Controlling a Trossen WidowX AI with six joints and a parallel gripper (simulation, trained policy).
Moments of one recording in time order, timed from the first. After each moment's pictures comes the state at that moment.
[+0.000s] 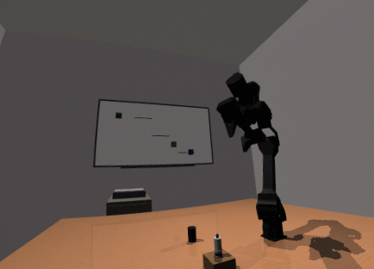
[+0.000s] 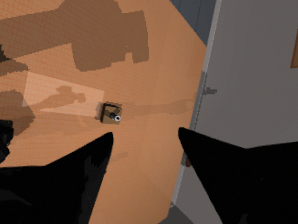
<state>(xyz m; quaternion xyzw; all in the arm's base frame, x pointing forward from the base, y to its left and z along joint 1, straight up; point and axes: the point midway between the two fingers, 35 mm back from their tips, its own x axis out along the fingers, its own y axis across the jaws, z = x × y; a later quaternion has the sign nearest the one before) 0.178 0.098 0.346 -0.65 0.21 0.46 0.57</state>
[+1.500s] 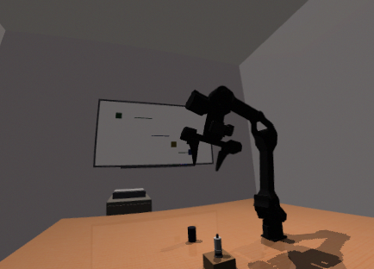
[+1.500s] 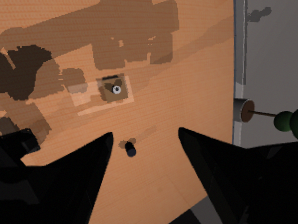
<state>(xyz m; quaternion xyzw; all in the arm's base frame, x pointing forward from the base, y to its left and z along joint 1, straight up) 0.255 0.034 0.293 -0.52 0.43 0.39 0.63</state>
